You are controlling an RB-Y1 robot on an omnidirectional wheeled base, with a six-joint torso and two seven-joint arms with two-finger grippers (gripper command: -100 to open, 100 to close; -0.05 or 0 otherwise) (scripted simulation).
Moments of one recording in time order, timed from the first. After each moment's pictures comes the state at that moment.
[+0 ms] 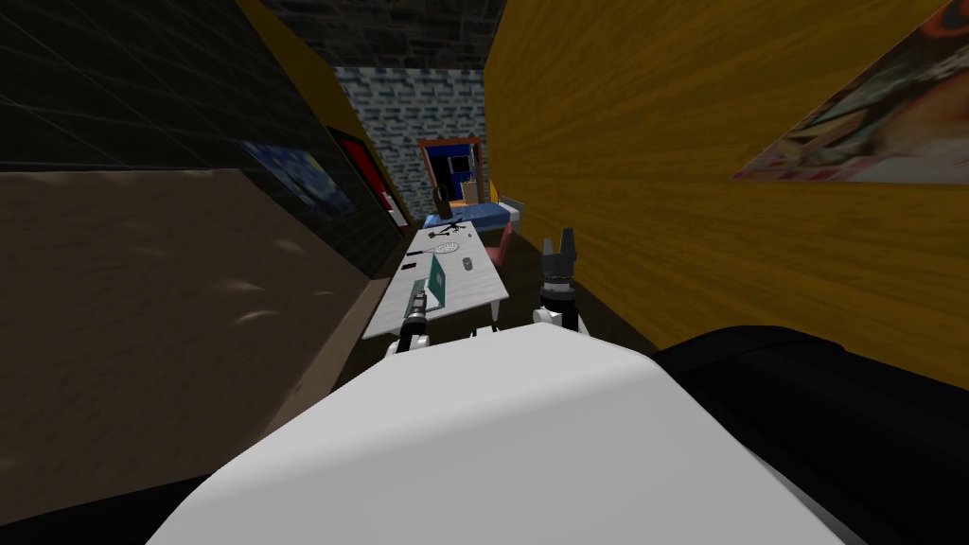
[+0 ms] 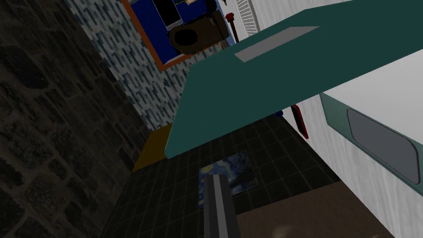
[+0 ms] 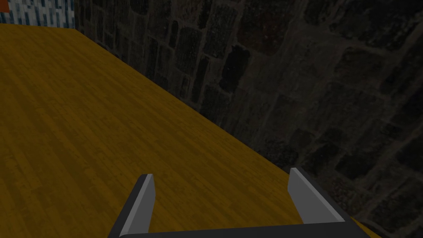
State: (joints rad) left arm 0.32 0.12 0.01 -1.76 -0.12 -0.11 -0.20; right arm 0.47 0.01 0.02 -2.23 -0.03 -0.64 0.12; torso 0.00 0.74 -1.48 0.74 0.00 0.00
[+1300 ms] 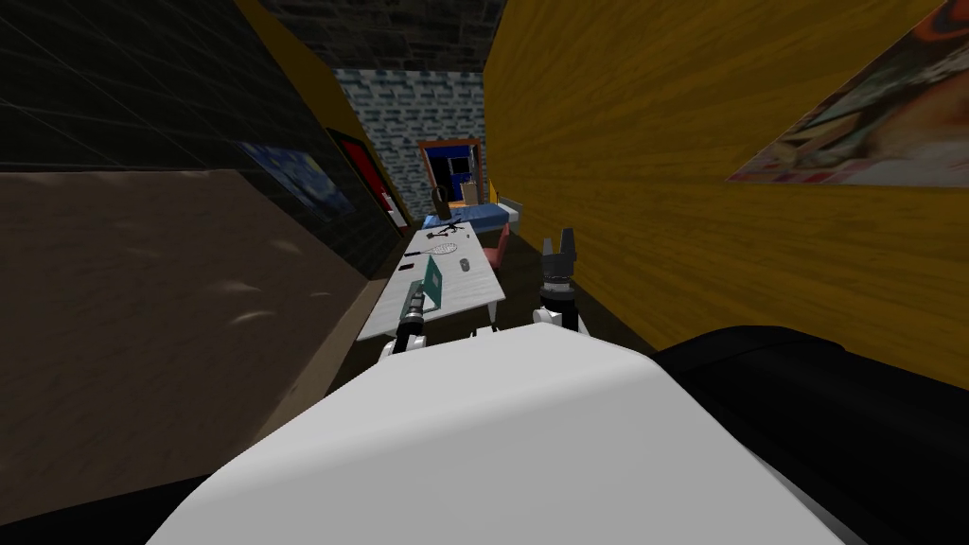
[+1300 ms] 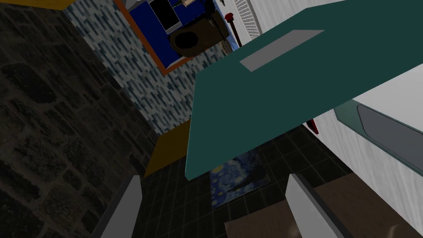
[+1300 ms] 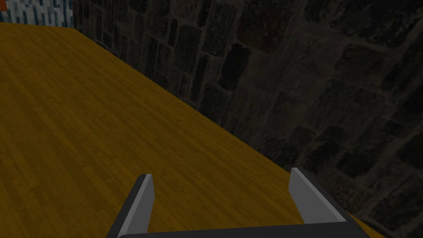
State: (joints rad) left arm 0.32 0.16 0.02 -1.79 -0.15 -0.07 -0.23; right arm 0.47 0.02 0.02 -2.23 -0.03 -0.64 0.12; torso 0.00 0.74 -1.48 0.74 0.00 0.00
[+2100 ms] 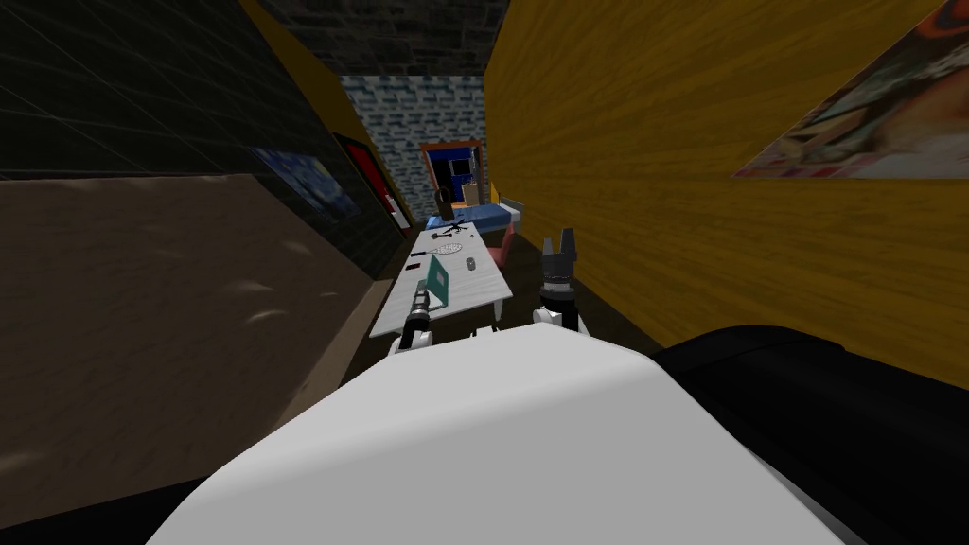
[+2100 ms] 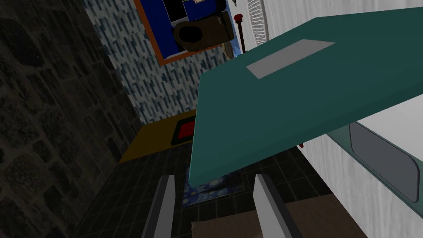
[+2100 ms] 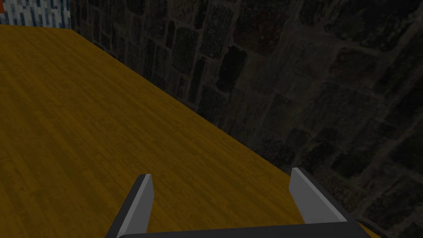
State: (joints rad) left arm 0.28 0.11 0.00 -1.75 -0.07 -0.09 -0.15; right arm 0.47 0.01 0.02 -2.23 -0.03 -0.64 0.12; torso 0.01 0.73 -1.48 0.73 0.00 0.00
